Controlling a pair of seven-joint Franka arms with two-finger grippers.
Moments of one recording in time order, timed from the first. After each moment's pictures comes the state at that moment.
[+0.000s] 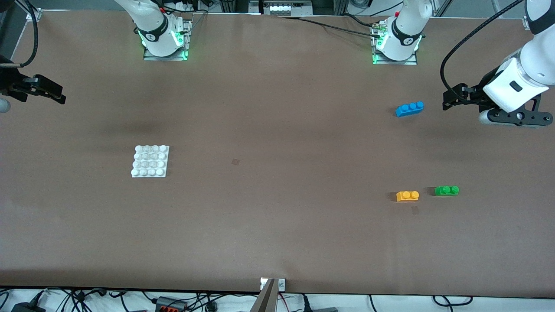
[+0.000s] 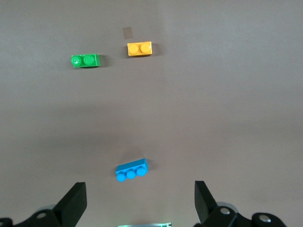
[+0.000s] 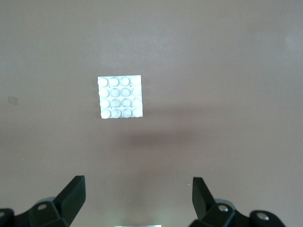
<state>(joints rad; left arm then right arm) 0.11 0.02 -0.19 -1.64 -0.03 1.53 -0.04 -0.05 -0.02 -0.01 -1.65 -0.05 1.56 -0.02</state>
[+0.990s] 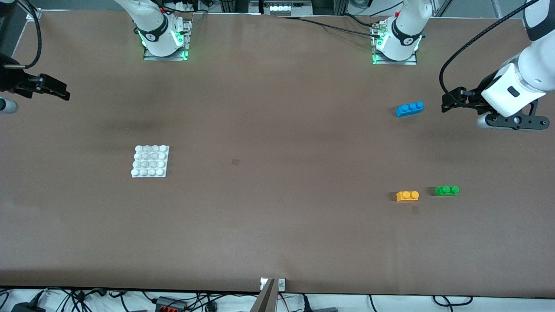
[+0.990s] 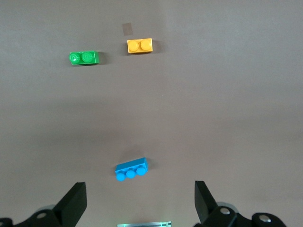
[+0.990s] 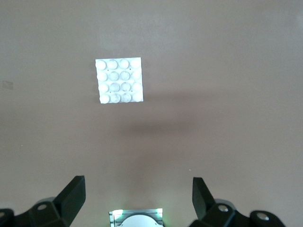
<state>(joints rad) 0.11 0.04 -0.19 -1.64 -0.03 1.53 -0.04 -0.05 -0.01 -0.01 -1.65 -0.04 1.49 -0.02</state>
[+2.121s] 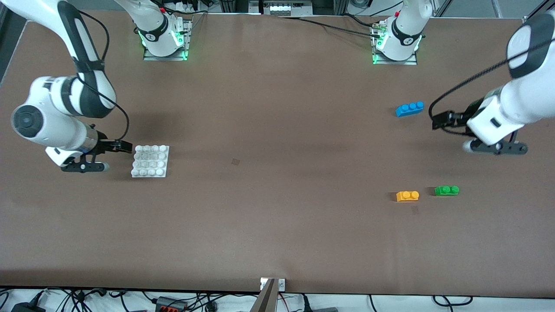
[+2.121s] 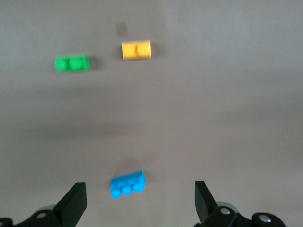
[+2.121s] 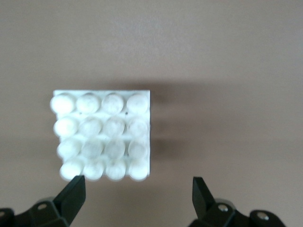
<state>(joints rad) 0.11 0.20 -0.19 -1.63 -0.03 1.66 -0.04 -0.04 0.32 0.00 -2.05 -0.04 2.27 -0.03</state>
